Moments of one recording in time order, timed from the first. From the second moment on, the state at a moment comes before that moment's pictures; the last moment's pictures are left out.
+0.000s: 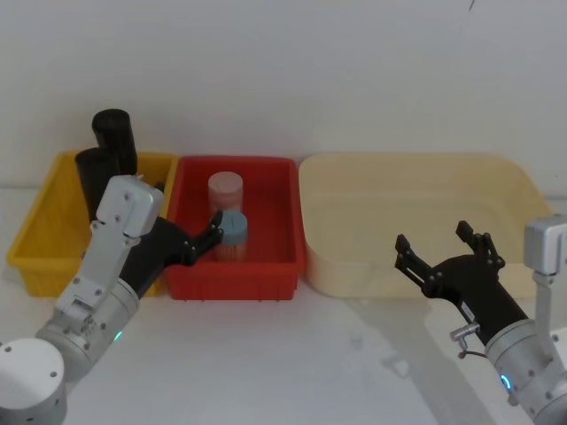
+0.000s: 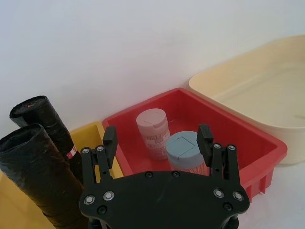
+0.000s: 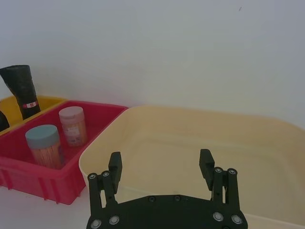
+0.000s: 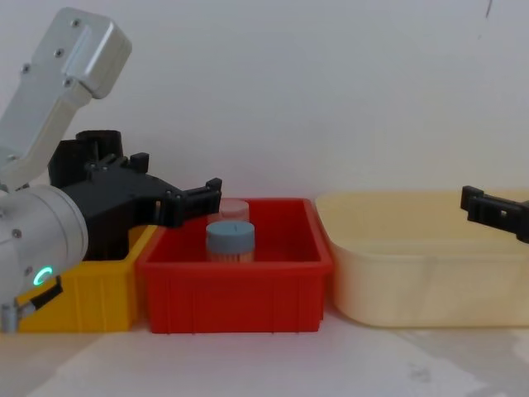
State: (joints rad) left arm -0.24 0.38 0.45 -1.63 -0.20 0.01 -0.01; right arm -0.01 0.34 -0.23 -1.77 0.29 0.03 0.07
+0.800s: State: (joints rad) left arm -0.24 0.38 0.45 -1.63 -0.20 0.01 -0.01; right arm -0.01 0.34 -0.23 -1.77 0.29 0.03 0.07
